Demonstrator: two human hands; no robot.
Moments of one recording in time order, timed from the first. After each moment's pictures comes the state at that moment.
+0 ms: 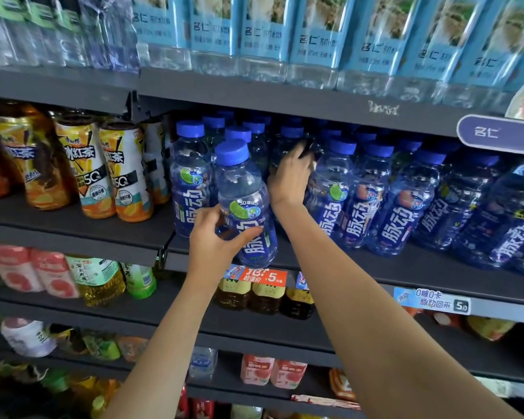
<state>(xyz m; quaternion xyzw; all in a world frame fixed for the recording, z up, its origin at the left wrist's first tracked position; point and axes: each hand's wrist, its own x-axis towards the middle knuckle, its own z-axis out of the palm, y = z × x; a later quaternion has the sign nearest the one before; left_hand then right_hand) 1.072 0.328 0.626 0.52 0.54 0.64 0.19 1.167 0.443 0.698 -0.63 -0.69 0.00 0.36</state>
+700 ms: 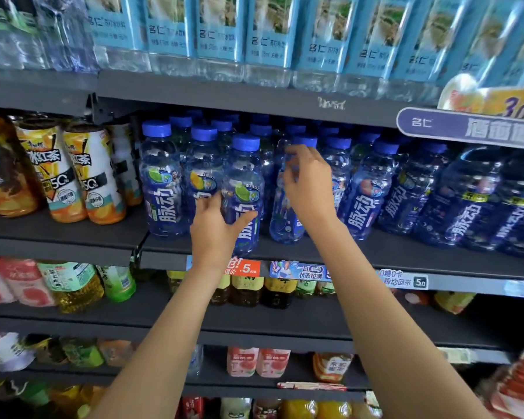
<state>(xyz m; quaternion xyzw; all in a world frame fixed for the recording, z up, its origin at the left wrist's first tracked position) 1.115 0.340 0.643 0.56 0.66 0.51 0.06 1.249 0.377 0.715 -0.50 -0.72 0.00 0.47</state>
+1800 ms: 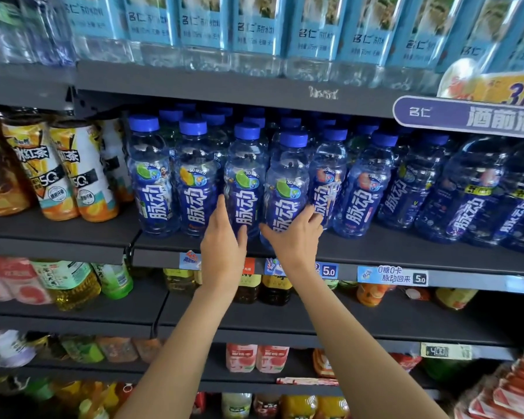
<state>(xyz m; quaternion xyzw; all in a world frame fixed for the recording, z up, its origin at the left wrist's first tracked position) 1.142 0.335 0.615 0.57 0.67 0.48 0.04 1.247 0.367 0.623 -0.69 -0.60 0.13 0.39</state>
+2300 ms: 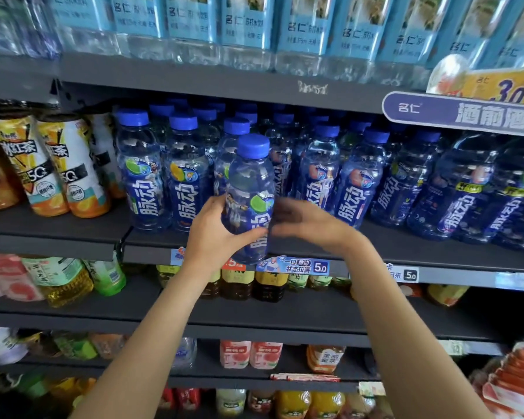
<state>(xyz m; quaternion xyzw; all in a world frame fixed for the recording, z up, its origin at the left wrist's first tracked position) 1.132 0.328 0.638 0.62 0.58 0.51 0.14 1.304 0.372 0.673 -0.45 -0.78 0.38 0.23</state>
